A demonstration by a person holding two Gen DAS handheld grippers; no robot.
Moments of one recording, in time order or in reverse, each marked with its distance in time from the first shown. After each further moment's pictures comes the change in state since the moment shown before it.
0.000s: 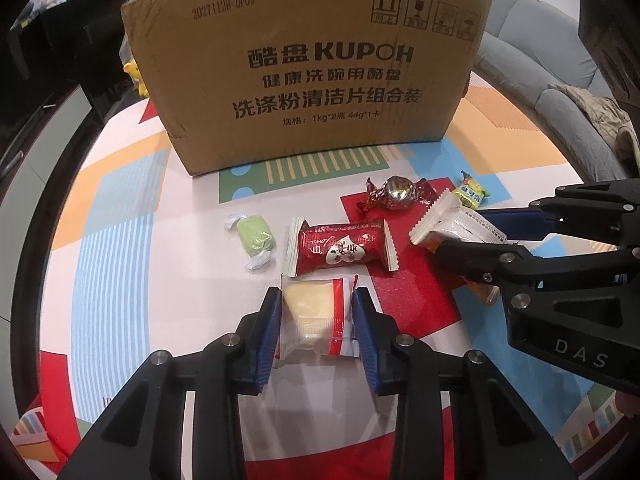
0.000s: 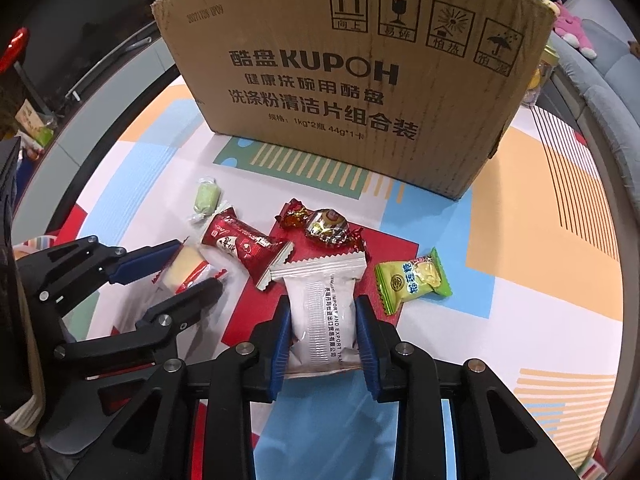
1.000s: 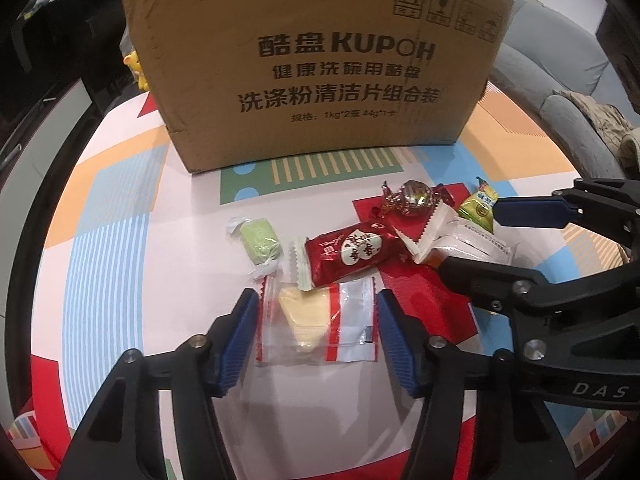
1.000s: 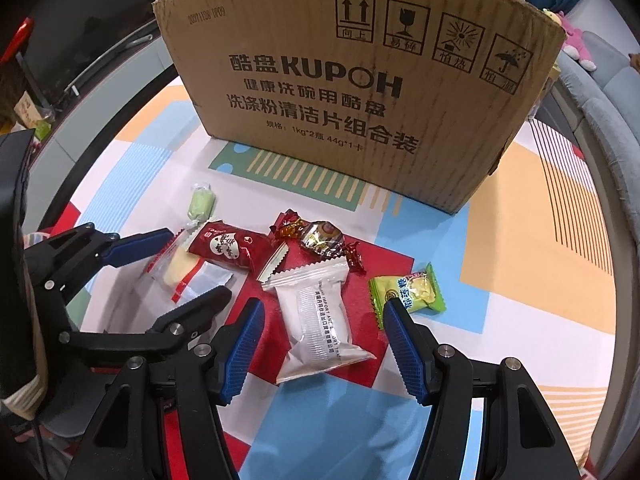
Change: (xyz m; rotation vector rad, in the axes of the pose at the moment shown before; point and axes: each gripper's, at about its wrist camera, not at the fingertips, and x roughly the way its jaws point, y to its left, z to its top) left arm 0.018 0.013 0.003 -0.018 0.002 -0.011; right arm 0.003 -0.002 0.005 -0.030 -0.013 -0.024
